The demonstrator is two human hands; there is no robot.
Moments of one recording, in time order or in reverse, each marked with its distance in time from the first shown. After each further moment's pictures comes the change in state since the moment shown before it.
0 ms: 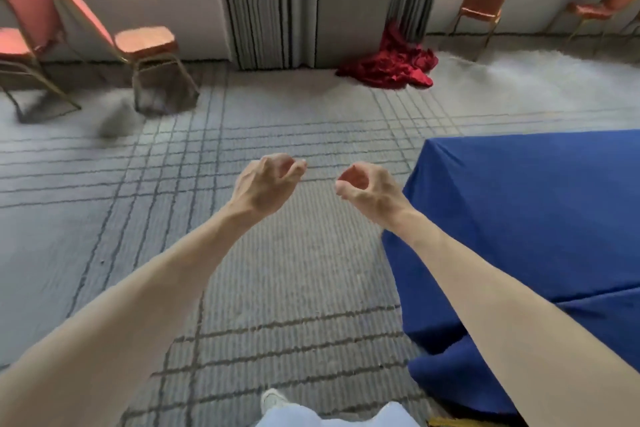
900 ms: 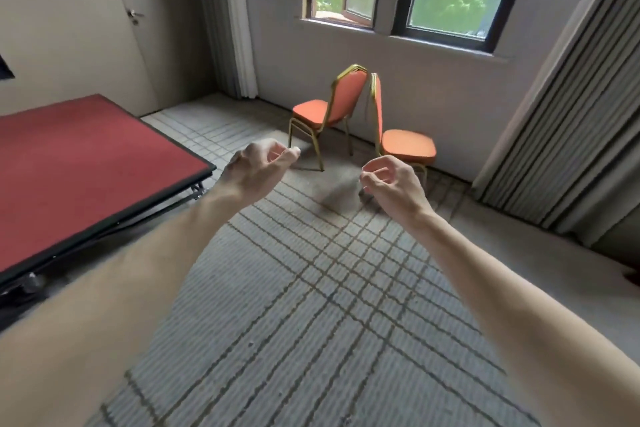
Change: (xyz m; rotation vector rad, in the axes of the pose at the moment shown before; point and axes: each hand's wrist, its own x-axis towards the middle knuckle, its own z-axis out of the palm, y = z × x) left_hand 0.267 -0.503 -0.504 -0.048 0.576 -0.575; right_hand 0.592 -0.511 0.403 0.199 -0.355 -0.547
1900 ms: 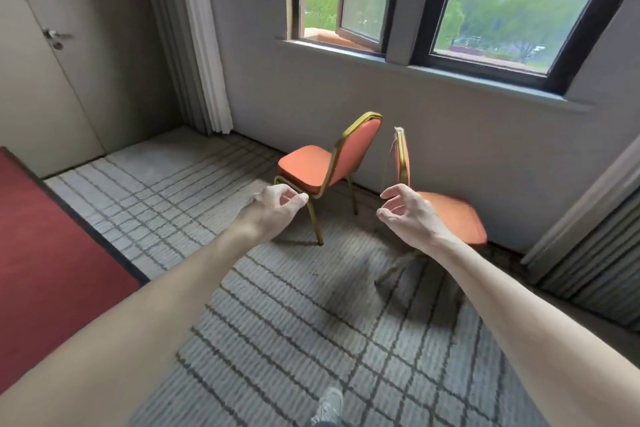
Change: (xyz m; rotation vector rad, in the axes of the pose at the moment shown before) left_hand 0.784 -0.190 0.112 -0.045 -0.153 -0.061; right_hand 0.766 0.156 0.128 -0.278 -0.047 0.083
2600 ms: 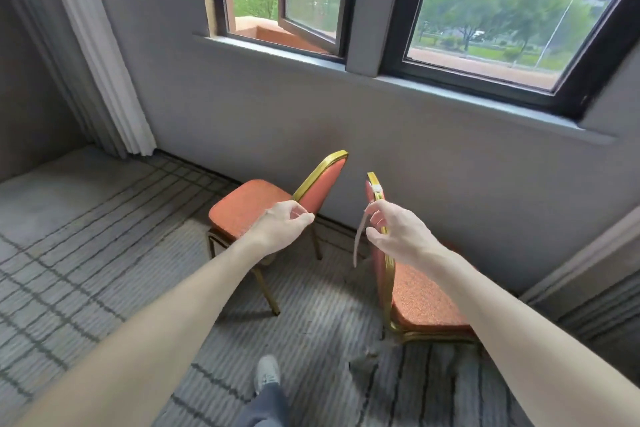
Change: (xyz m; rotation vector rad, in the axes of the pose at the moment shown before) left_hand 0.557 0.035 0.145 -0.032 -0.295 0.041; right_hand 0.488 0.148 -0.033 -0.341 -0.062 0.054
